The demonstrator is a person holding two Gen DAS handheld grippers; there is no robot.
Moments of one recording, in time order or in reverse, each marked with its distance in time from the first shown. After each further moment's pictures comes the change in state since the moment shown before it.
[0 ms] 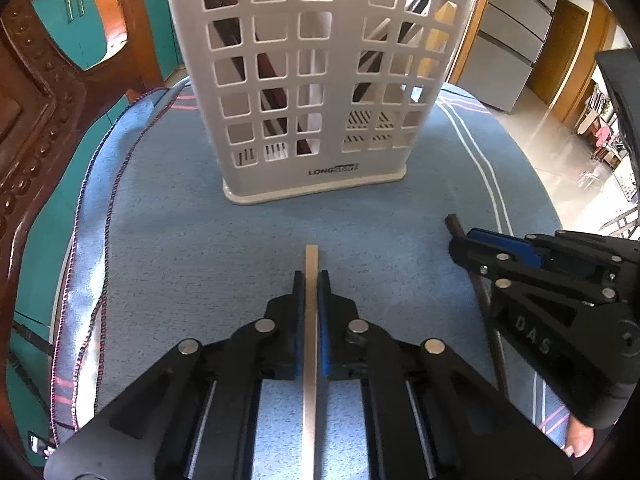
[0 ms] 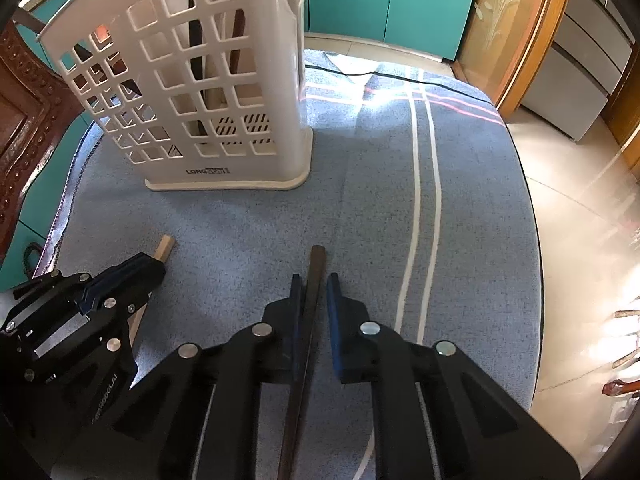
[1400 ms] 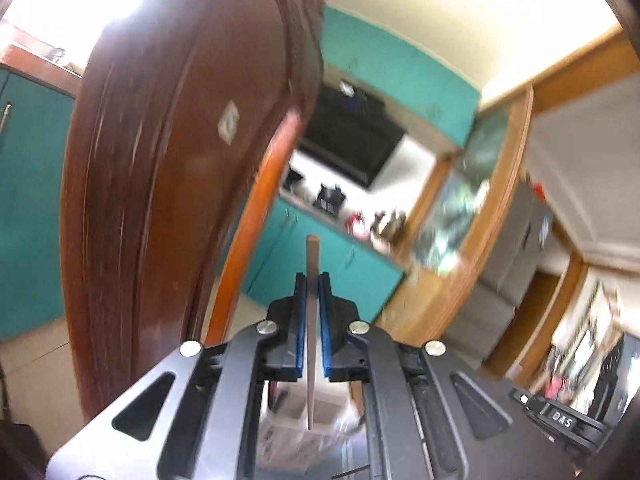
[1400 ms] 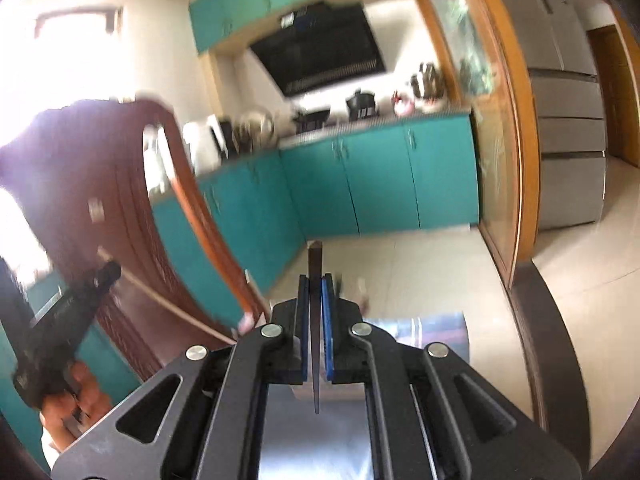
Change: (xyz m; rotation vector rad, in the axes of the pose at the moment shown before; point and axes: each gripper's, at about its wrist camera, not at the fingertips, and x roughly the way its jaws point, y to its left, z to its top) left arm -0.295 0.116 0.023 -0.503 -0.994 -0.153; right arm -0.285 -0.032 0.028 0.135 -0.755 0.284
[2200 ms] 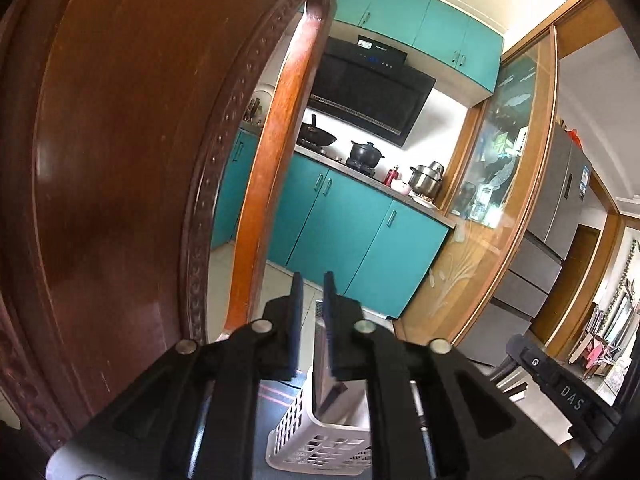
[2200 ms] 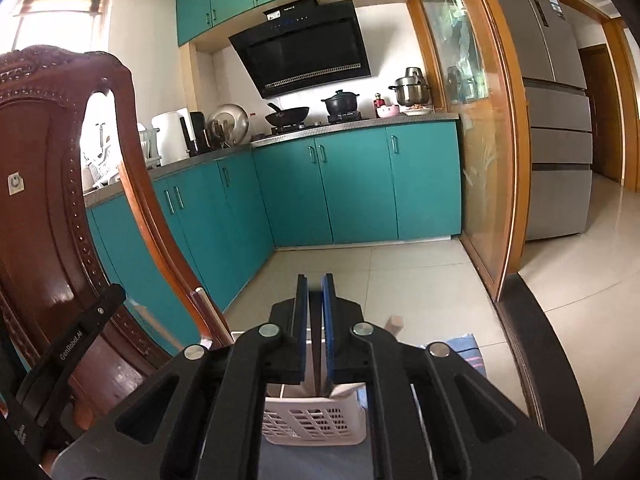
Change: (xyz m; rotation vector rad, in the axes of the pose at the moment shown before) left arm 0.098 0.005 -0.061 0.131 0.149 0.134; right arm 0.101 0.008 -0.033 -0.061 -0.003 -0.131
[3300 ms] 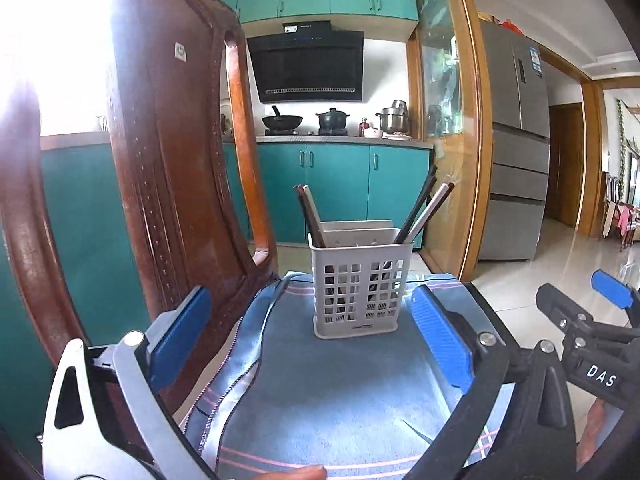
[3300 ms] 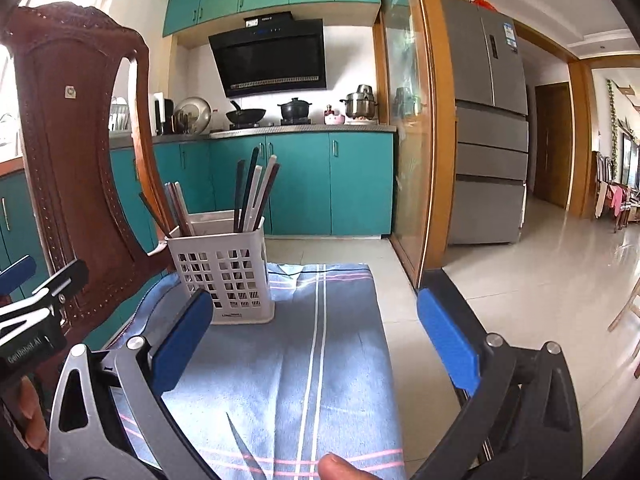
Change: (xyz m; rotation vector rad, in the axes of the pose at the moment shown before) left arm -0.171 -0.026 -0.117 0.414 0.048 0.049; right arm -0.160 -0.041 -0.138 -0.094 -0.063 -0.215
